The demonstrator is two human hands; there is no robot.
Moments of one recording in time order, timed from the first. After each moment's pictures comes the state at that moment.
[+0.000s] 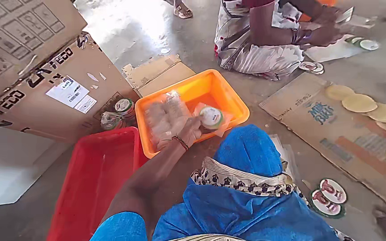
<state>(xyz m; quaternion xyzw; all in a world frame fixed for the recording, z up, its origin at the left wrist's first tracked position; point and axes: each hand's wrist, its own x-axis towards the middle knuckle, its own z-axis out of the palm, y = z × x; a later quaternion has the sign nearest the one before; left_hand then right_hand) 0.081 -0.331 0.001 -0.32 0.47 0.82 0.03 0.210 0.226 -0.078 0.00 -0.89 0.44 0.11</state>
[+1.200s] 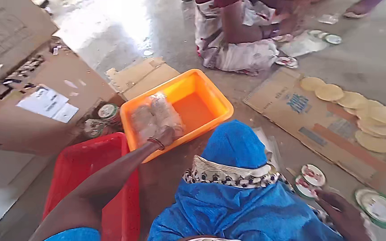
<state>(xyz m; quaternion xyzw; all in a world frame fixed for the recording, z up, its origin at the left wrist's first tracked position) 0.113 -0.394 0.008 -0.06 0.96 0.05 0.29 0.234 0.187 -0.097 -0.07 -0.90 0.43 -0.06</state>
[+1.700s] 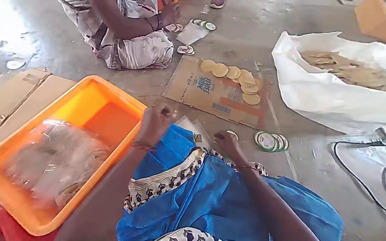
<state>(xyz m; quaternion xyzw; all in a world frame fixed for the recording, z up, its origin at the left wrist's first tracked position) 0.038 -0.170 0.041 0.19 0.90 0.39 0.05 0.139 0.121 -0.082 -0.15 -0.92 0.36 -0.09</state>
